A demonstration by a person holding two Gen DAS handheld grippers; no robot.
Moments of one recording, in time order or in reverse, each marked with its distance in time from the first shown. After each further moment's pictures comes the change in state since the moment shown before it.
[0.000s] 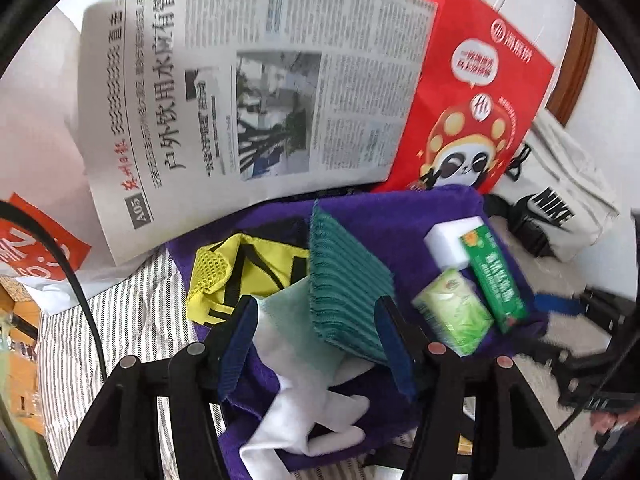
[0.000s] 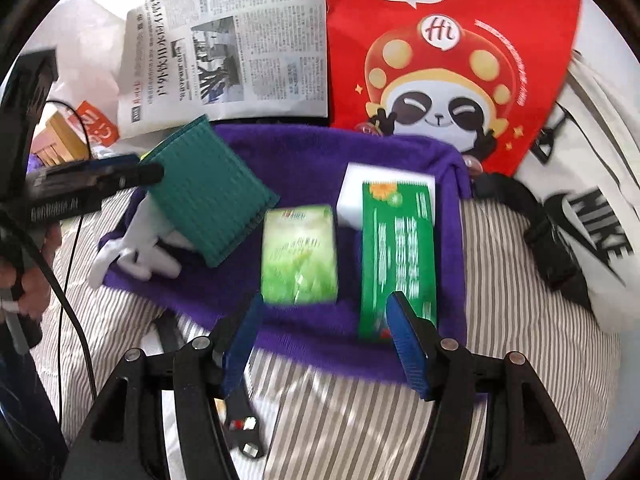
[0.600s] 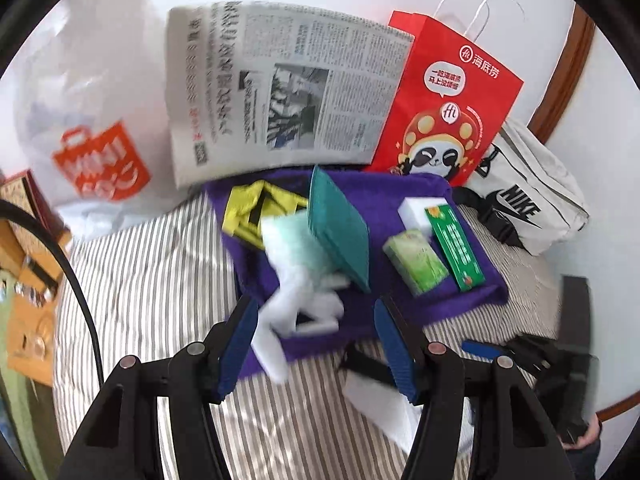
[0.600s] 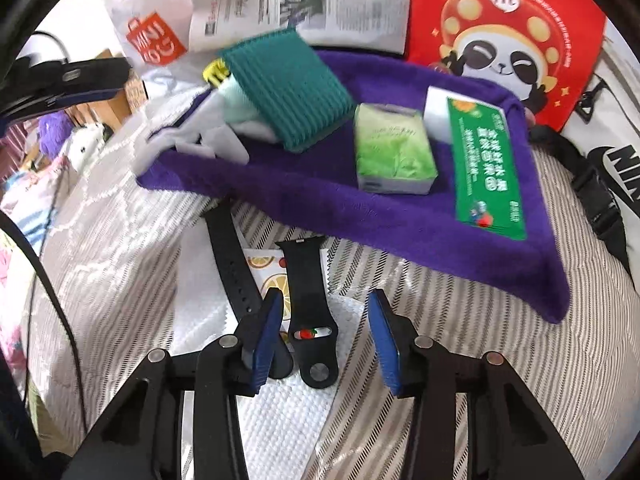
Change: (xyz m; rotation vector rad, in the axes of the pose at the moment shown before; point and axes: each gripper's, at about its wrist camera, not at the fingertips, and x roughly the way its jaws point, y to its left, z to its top) left arm -0.078 0.002 -0.062 -0.091 0.001 -0.022; right arm 0.030 0.062 -0.072 -0.116 0.065 0.063
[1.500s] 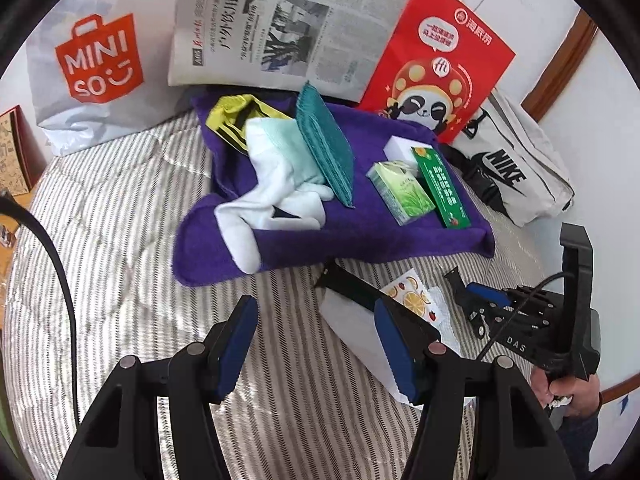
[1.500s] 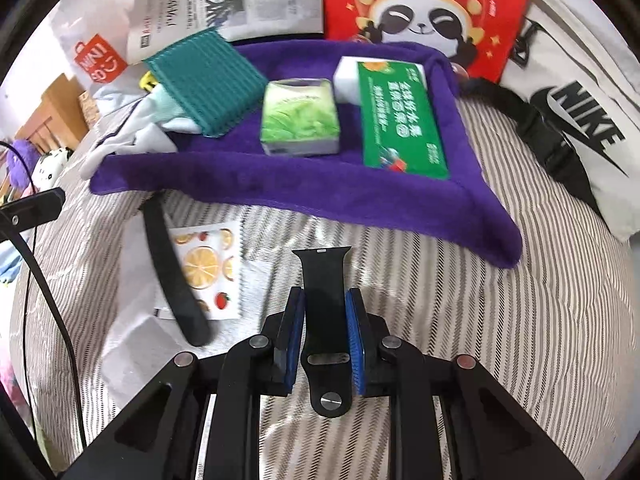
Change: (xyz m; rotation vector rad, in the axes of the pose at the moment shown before) left arm 0.018 -0.002 -0.061 -0.059 0.088 -0.089; right arm -0.013 -0.055 -0.030 0.152 0.008 -0.084
